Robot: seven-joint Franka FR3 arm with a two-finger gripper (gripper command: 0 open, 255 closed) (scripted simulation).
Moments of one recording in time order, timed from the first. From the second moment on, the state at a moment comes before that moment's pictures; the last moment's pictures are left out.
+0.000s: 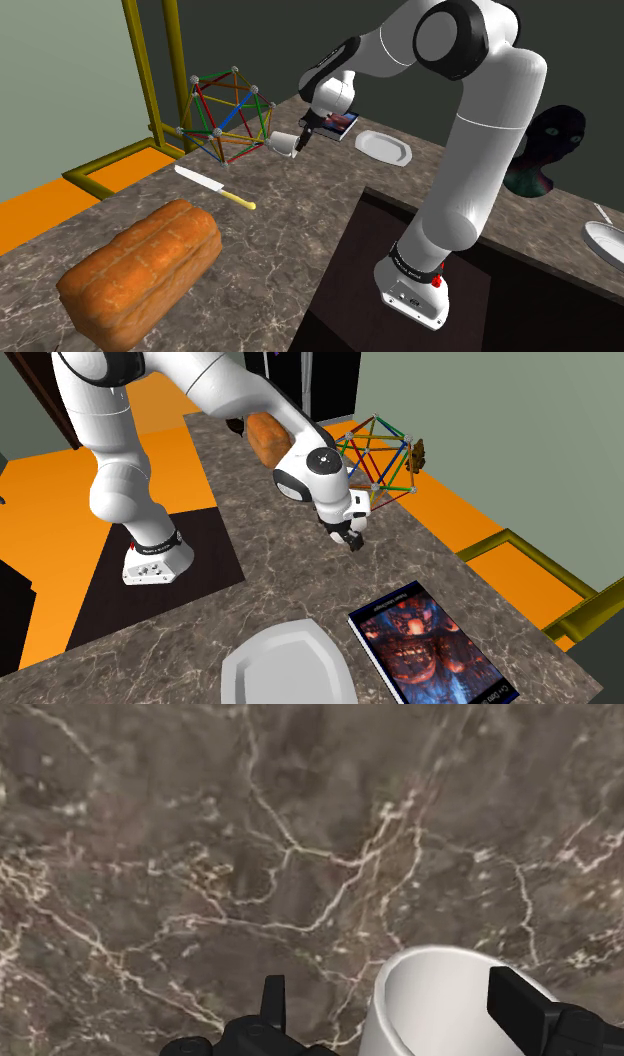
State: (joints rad) arm 0.04 0.21 -0.38 -2.26 0.60 2.57 -1.32
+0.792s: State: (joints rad) arm 0.05 0.19 -0.39 -2.26 0.58 2.56 -1.31
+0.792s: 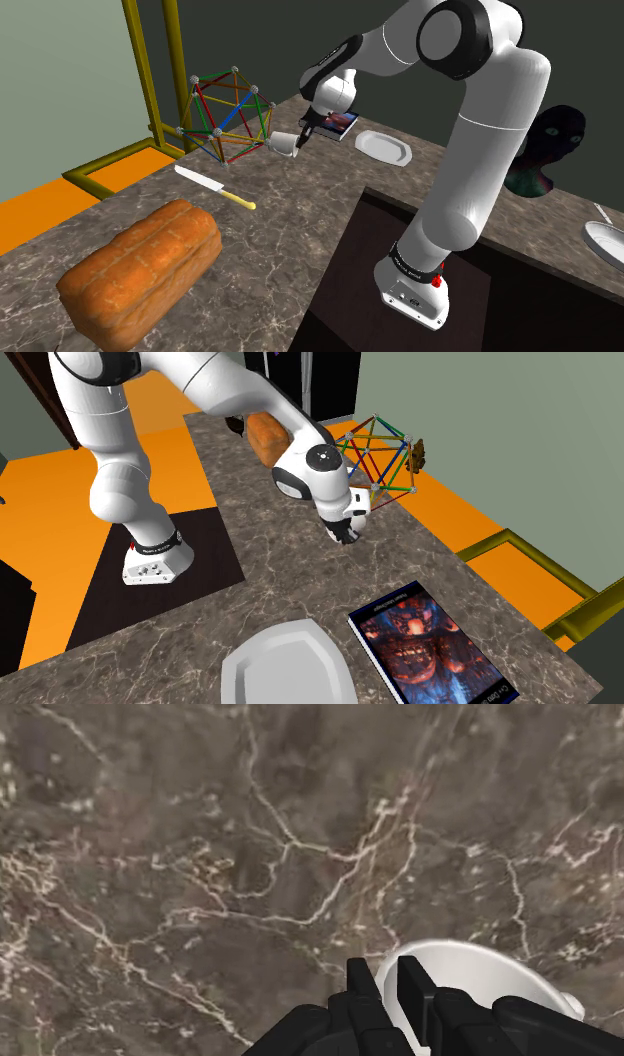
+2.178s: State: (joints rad) arm 0.07 0.00 -0.43 -2.20 0.34 2.35 -1.09
